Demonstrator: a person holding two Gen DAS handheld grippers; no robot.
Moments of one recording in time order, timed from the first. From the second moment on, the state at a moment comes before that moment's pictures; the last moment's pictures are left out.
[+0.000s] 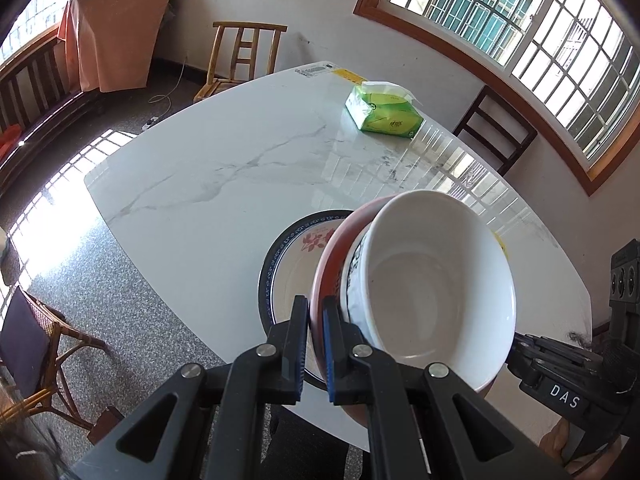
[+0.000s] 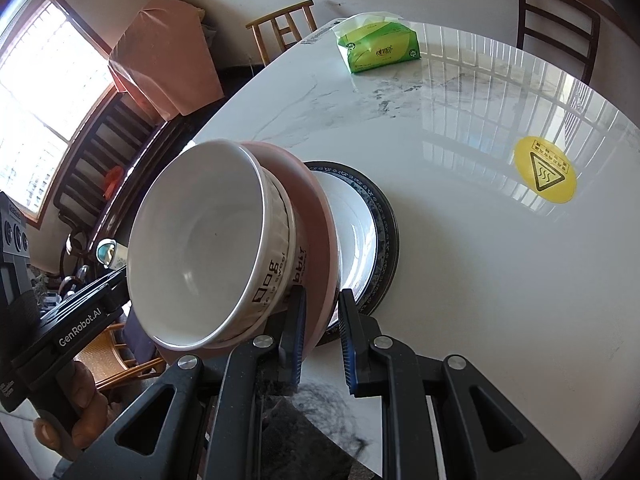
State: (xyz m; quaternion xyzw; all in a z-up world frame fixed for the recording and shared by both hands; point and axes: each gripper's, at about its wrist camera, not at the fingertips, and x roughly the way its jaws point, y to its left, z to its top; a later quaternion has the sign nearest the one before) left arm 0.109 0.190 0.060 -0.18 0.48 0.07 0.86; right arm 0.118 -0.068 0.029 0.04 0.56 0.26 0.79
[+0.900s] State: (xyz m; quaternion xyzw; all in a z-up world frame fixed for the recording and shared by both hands) left arm 0.133 0.206 0.028 -0.19 0.50 0.07 0.84; right arm 0.135 -0.051 0.018 0.03 0.57 0.26 0.78
